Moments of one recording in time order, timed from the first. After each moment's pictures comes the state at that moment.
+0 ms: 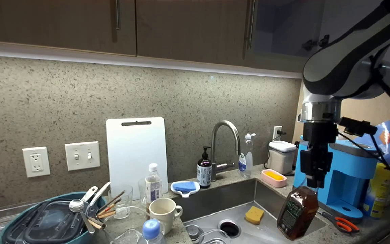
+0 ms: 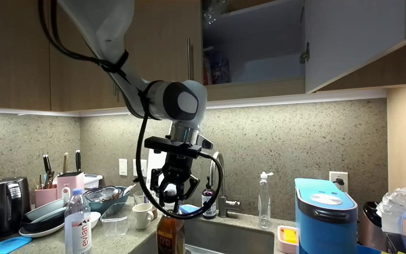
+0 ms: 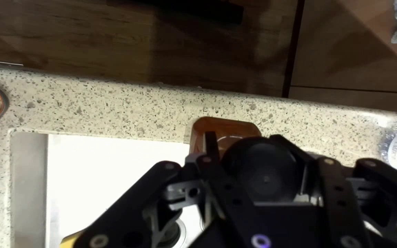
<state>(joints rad) -0.05 -0.11 -0.04 -2.37 0.16 2.05 -0.32</state>
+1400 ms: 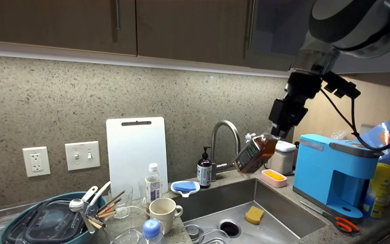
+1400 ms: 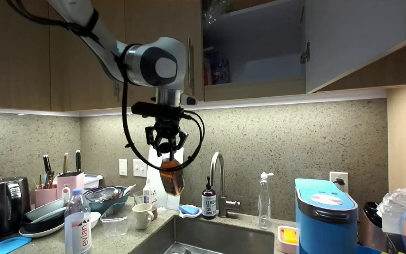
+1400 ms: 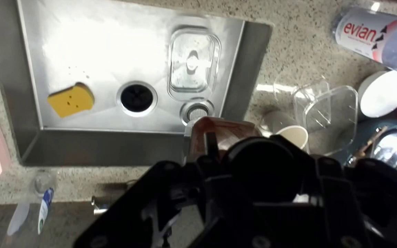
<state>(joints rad) 0.05 -0.29 -0.01 -2.32 0.27 2.23 -0.26</state>
